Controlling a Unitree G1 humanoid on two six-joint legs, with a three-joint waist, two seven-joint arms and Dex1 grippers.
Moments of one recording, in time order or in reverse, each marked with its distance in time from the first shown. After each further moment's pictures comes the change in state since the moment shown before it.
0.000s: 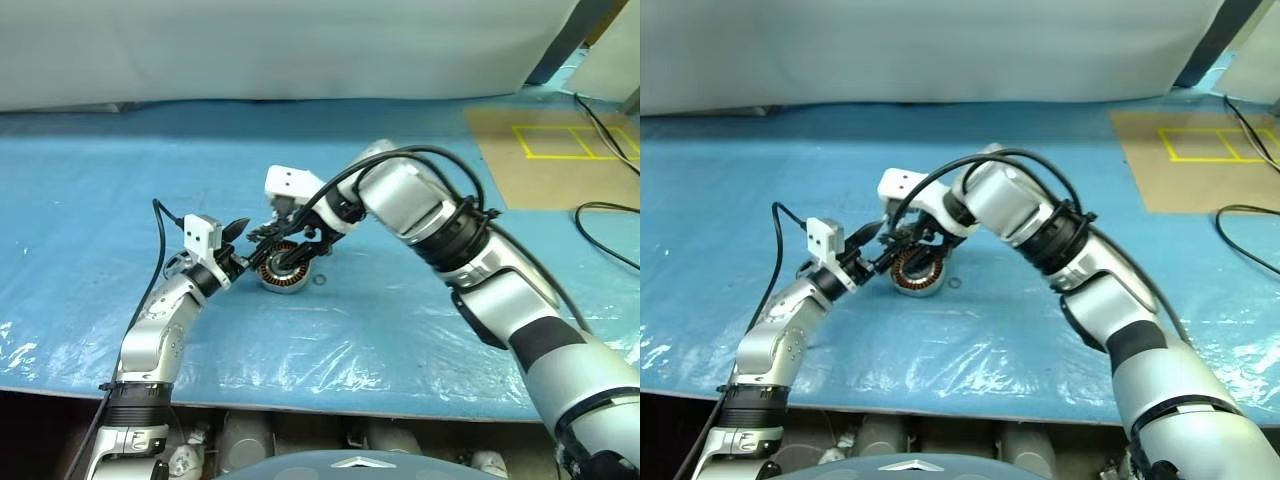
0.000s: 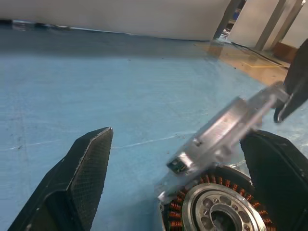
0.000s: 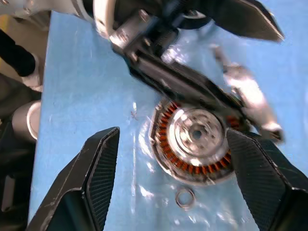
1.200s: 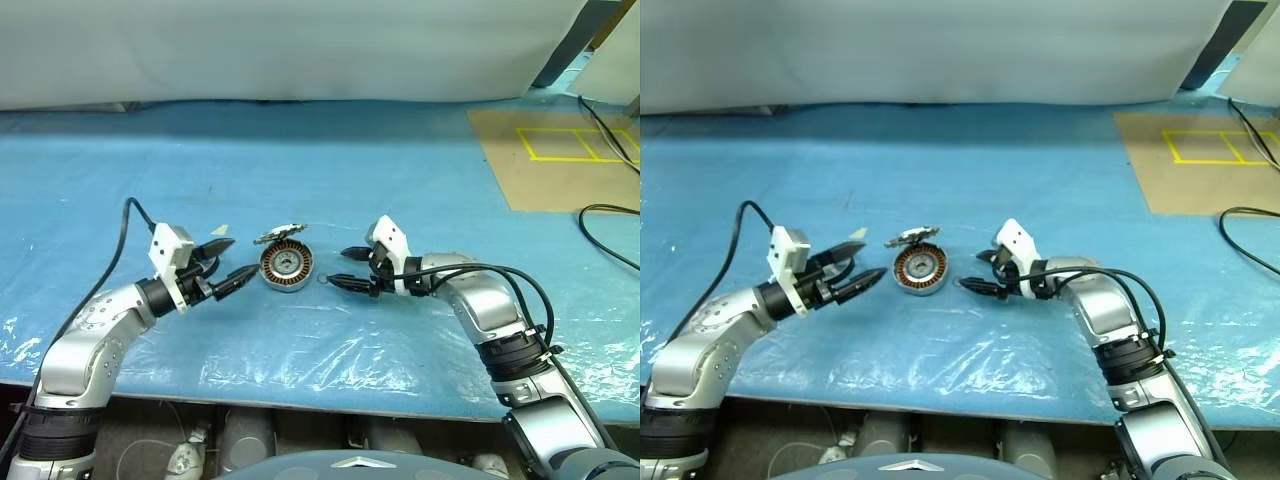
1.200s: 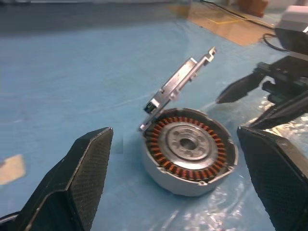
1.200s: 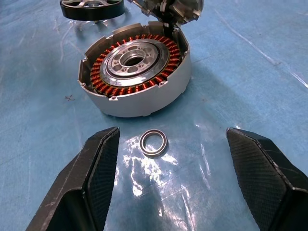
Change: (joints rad) left arm 0.129 0.280 0.094 -0.191 -0.136 0.174 -0.173; right arm 0.738 -0.020 -0.407 -0.043 0.175 -0.550 -0.376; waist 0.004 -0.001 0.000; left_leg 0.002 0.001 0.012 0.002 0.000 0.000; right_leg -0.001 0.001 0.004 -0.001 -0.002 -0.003
